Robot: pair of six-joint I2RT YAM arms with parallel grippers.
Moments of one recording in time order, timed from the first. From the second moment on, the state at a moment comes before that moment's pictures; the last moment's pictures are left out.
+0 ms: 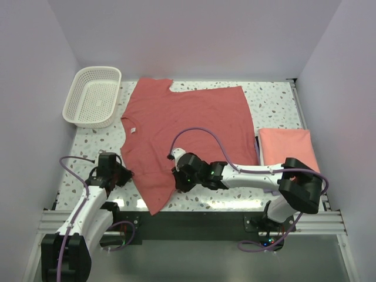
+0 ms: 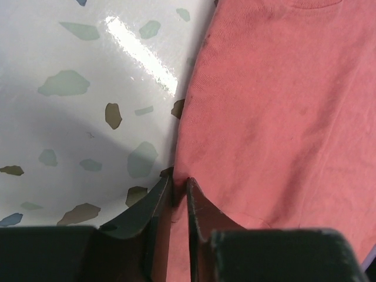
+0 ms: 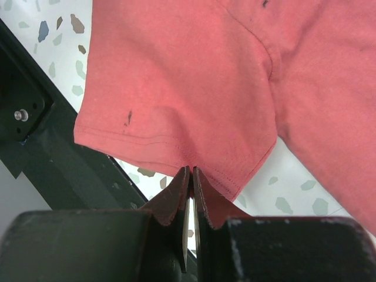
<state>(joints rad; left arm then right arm) -0.03 0.79 0.26 -0.42 0.00 -0.97 1.16 1.55 0.89 -0.15 0.00 0.47</state>
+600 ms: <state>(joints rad) 0.00 0.91 0.38 -0.48 -0.05 -0.94 1.14 1.52 0.84 -0.15 -0.03 0.56</state>
